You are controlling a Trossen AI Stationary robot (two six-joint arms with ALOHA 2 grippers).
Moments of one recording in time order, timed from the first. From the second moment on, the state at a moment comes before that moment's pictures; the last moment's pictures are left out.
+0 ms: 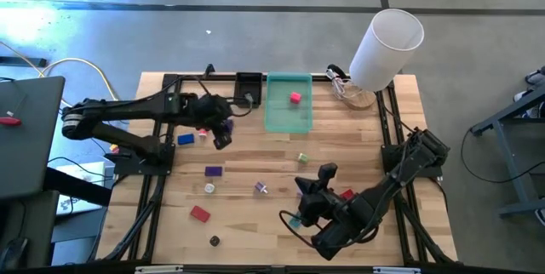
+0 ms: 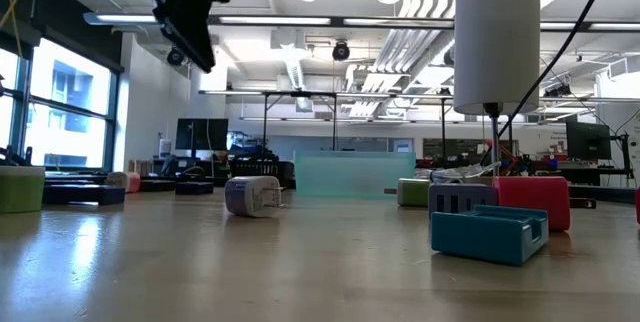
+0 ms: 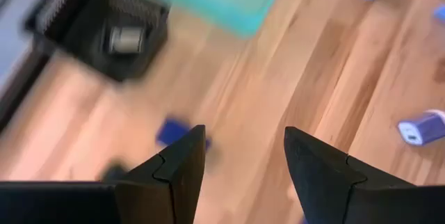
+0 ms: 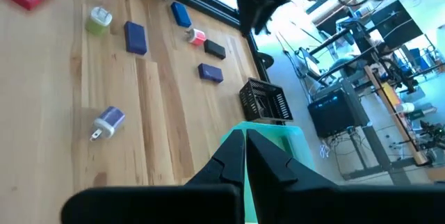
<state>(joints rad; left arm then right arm) 0.15 1.16 1.08 -0.91 -0.23 -0.30 0.69 1.88 1.80 -1.20 1.12 0.49</state>
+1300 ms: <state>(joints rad) 0.48 1.41 0.98 -1.17 -0.18 -0.90 0.68 1.88 1.80 -1.40 1.02 0.71</state>
